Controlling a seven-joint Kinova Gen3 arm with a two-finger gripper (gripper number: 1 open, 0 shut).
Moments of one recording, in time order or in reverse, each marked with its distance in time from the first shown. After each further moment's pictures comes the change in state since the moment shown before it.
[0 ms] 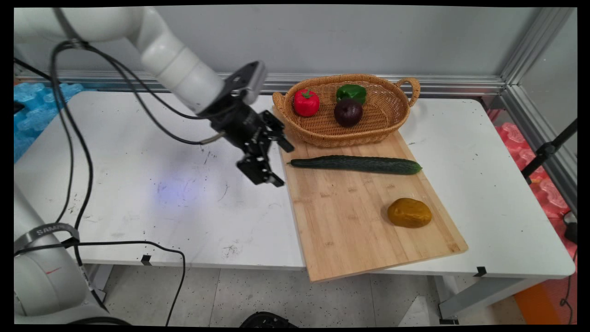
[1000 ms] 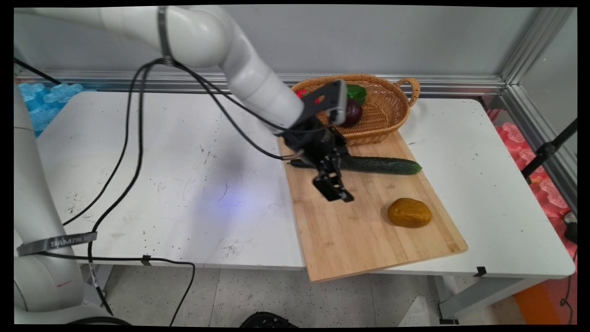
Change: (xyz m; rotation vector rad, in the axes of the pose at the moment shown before) arm 0.086 -0.007 0.102 0.001 0.026 -0.034
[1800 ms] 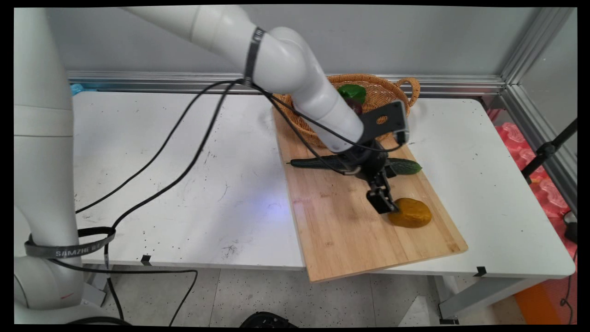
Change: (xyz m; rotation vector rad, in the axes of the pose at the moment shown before) arm 0.059 -0.008 0.090 0.030 -0.040 -0.033
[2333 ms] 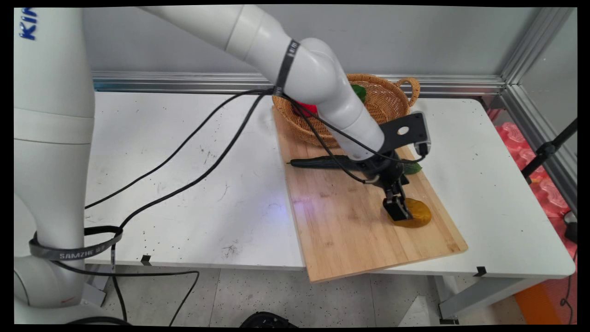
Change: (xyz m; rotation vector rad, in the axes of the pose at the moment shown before) arm 0.022 -0.001 0.036 -0.006 -0.028 0.008
